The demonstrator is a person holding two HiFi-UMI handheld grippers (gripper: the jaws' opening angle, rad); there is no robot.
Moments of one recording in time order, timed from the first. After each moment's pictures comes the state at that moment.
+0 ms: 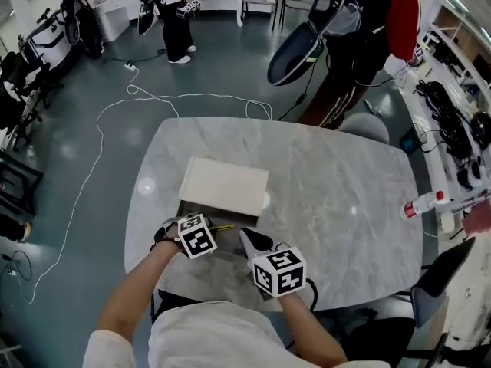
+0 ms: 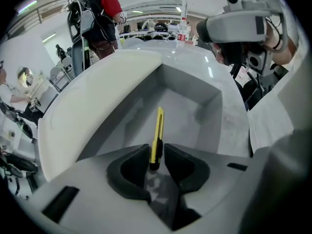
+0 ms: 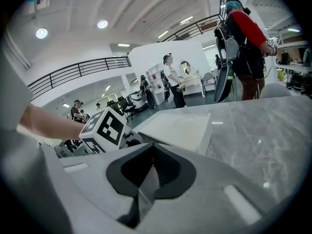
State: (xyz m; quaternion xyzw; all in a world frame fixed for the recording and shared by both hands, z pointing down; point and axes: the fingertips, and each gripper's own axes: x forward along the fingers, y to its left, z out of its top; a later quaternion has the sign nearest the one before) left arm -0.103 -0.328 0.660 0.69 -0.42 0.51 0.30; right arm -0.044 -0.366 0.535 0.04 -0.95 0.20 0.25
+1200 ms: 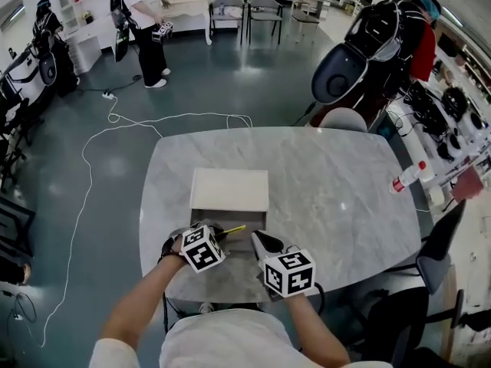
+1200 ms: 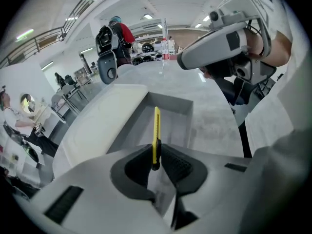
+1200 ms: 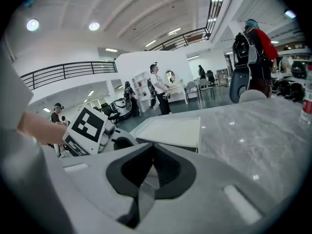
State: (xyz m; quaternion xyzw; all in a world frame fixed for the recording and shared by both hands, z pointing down) left arm -0.101 -0.298 0.606 0.74 -0.43 0.48 0.19; right arm -0.036 -0.327 0.511 0.16 -0.94 0.21 0.22
